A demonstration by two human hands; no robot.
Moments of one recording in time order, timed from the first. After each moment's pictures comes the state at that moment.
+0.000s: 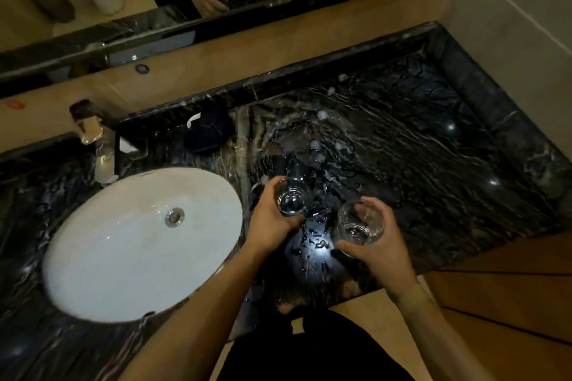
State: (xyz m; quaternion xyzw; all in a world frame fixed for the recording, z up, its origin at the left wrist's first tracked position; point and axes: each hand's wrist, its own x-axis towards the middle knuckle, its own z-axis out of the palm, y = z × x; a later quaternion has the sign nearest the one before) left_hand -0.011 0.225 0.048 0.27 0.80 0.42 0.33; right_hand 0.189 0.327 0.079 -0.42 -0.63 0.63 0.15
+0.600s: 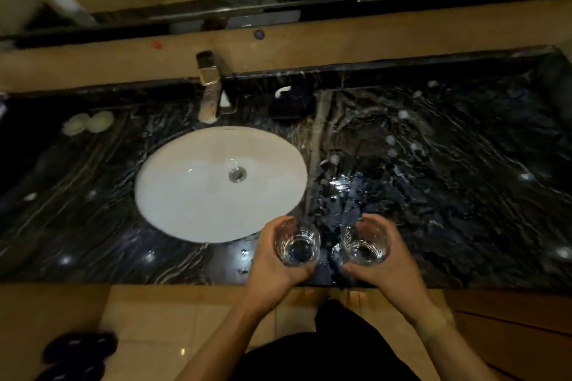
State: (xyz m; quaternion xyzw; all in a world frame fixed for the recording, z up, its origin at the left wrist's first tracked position) left_hand 0.067 0.054 0.104 0.11 0.78 0.55 0.28; right_hand 0.179 0.244 0.093 -0.29 -0.72 0.63 0.02
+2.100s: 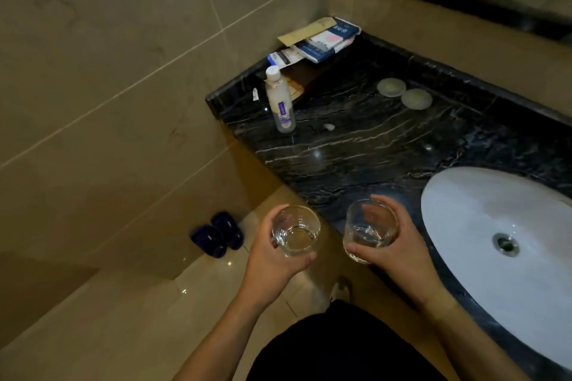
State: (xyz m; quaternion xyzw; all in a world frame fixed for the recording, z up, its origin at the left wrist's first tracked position) left_hand -0.016 -0.413 0.138 -0.21 0.77 0.60 -0.02; right_hand -0.095 -0.199 0.130 0.06 -0.78 0.60 -0.18
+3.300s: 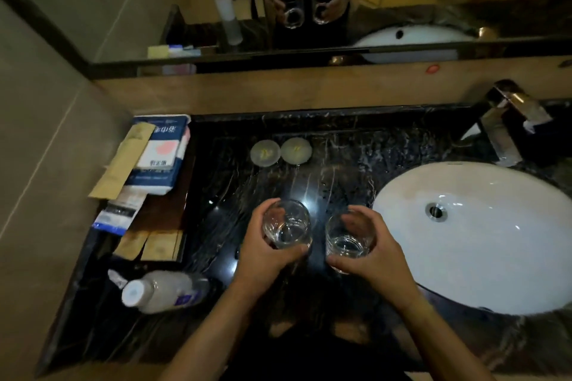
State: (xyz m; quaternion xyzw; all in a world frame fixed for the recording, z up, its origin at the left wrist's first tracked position) left_hand -0.384 -0.416 0.132 0.10 0.77 0.58 0.24; right_hand -0.271 -0.237 0.117 -0.26 -0.77 0.59 0.05
